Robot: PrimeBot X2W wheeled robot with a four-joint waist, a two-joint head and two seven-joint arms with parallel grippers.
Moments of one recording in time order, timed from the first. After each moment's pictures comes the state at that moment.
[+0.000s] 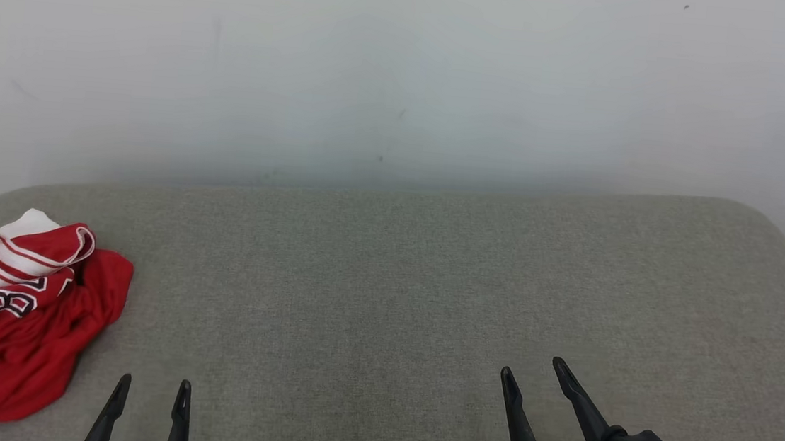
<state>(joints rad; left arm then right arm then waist) 0.06 0.05 0.01 -0.05 -0.02 0.00 -0.26 -0.05 -0.12 0.39 0.12 0.15 0.13 -0.26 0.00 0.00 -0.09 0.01</state>
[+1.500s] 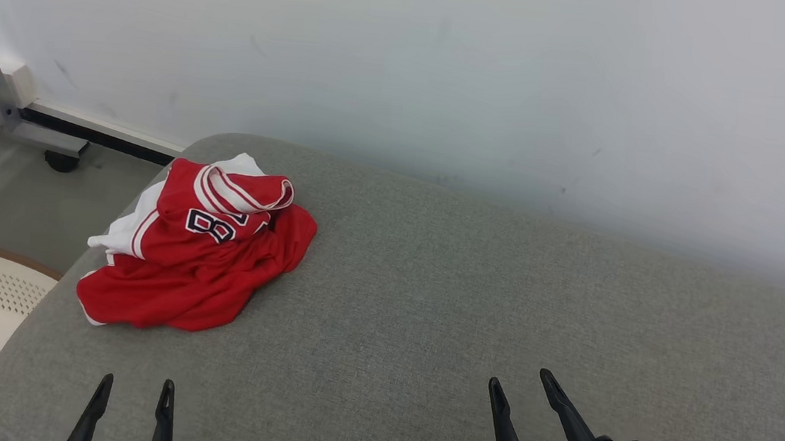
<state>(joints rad) 0.06 0.07 0.03 -0.06 0.00 0.02 -0.26 -0.03 -0.08 0.39 0.13 0.15 0.13 -0.26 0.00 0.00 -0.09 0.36</state>
